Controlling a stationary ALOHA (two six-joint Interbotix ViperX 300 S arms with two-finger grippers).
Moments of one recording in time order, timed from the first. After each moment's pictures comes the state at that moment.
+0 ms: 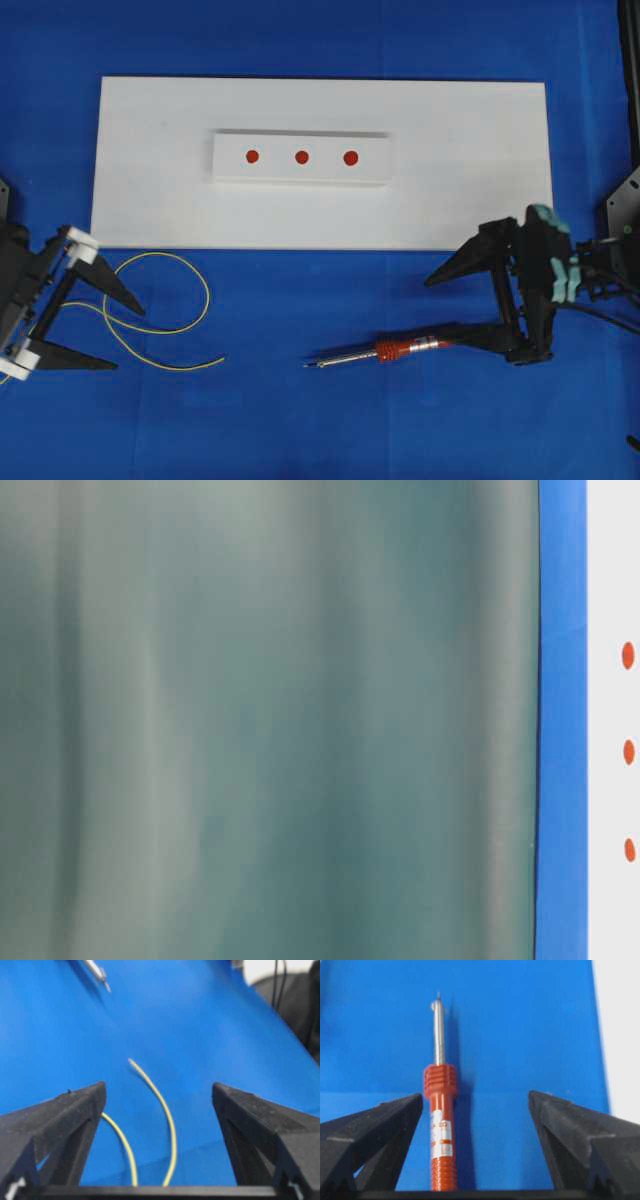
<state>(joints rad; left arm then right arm) -0.48 -0.33 1.34 0.00 -0.73 -0.11 0.41 -0.08 1.22 0.28 -0.77 0.27</state>
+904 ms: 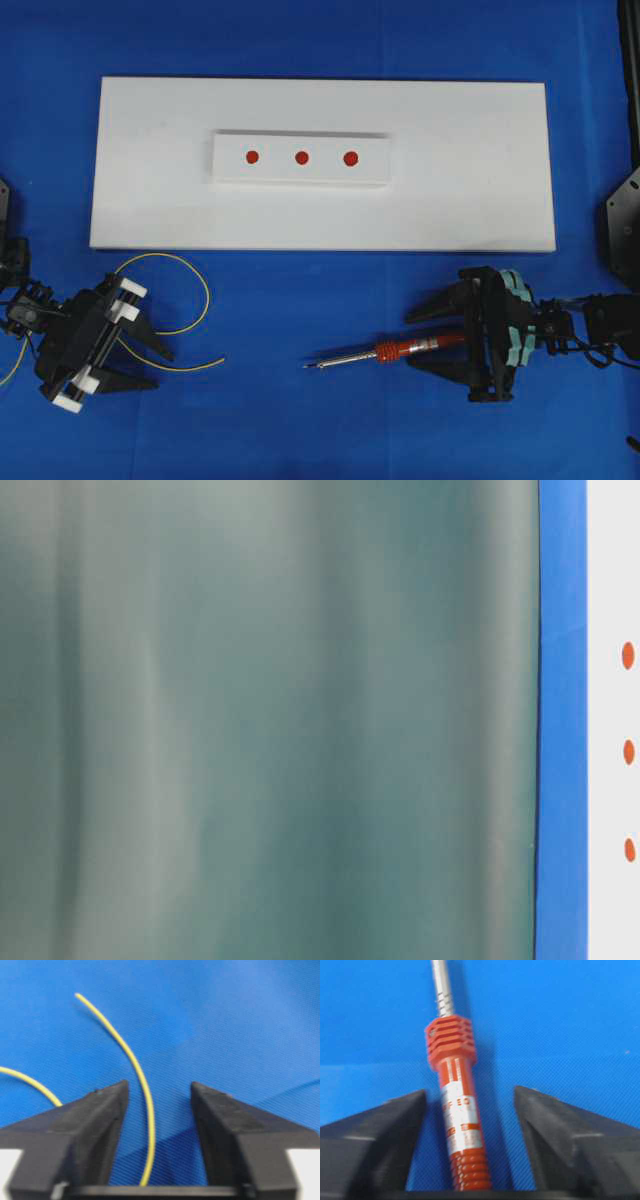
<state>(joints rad) -0.55 0.19 1.22 -0.01 -0.93 -0.10 0.61 0.29 1.09 0.56 -0.93 0.20</state>
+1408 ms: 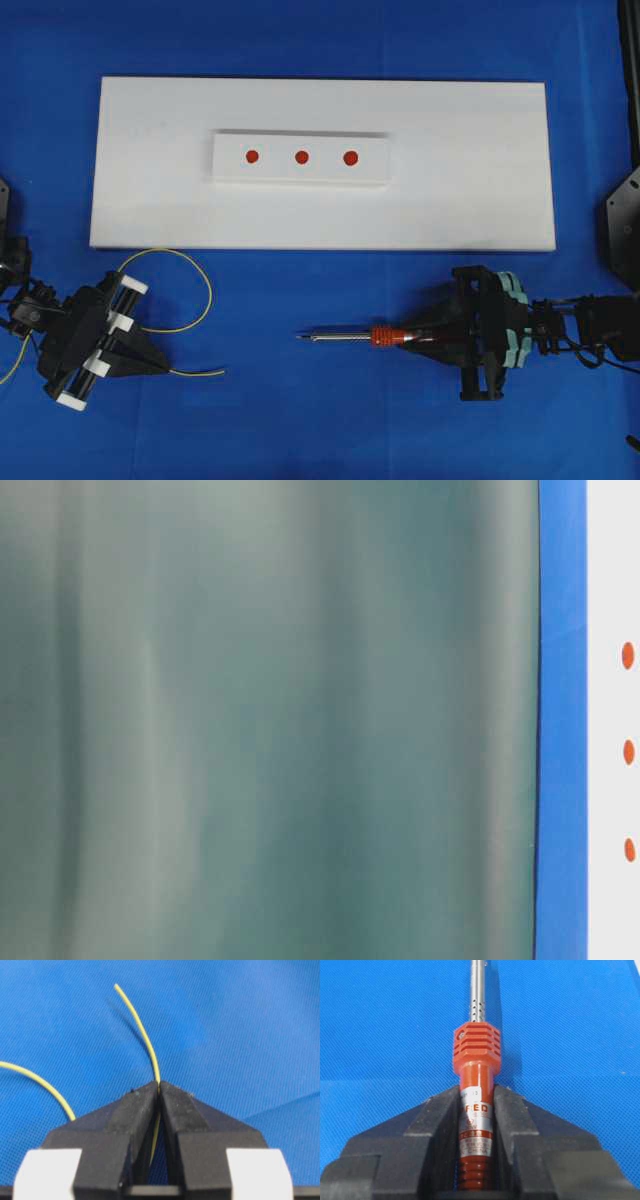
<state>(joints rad) -0.55 0.17 1.20 -0.02 -0.86 -0.12 0.60 0.31 1.07 0.55 -0.96 0.18</state>
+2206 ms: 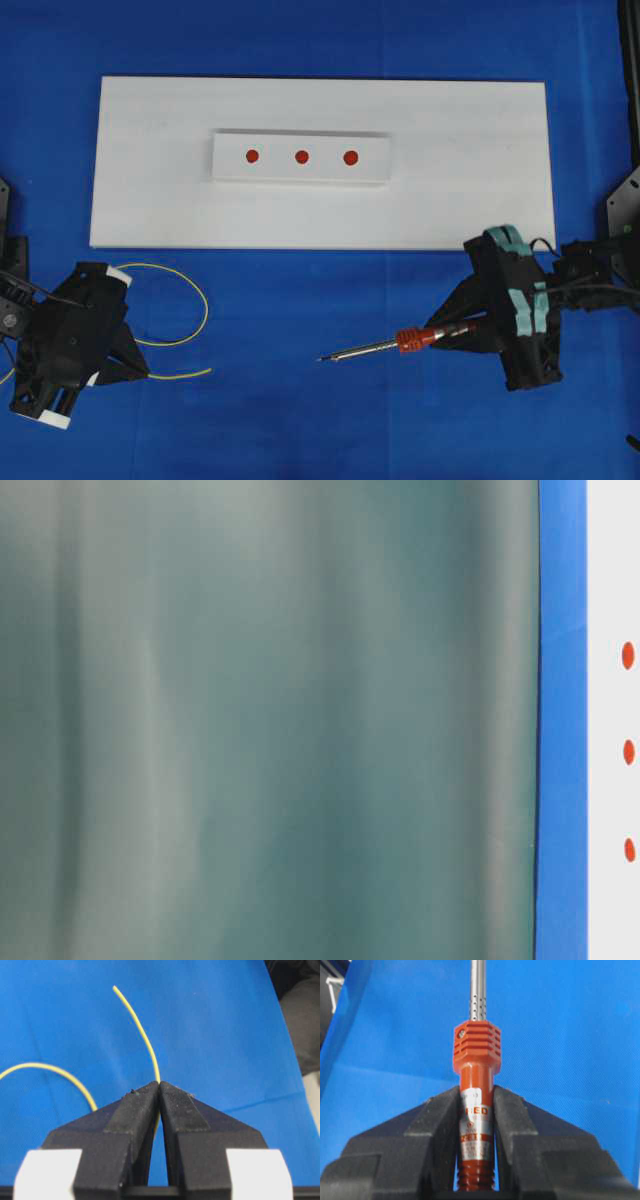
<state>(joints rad) -0.51 -0.36 0.95 -0.01 0.12 -0.29 0.35 -0.34 0.97 0.54 -0.01 -0.13</state>
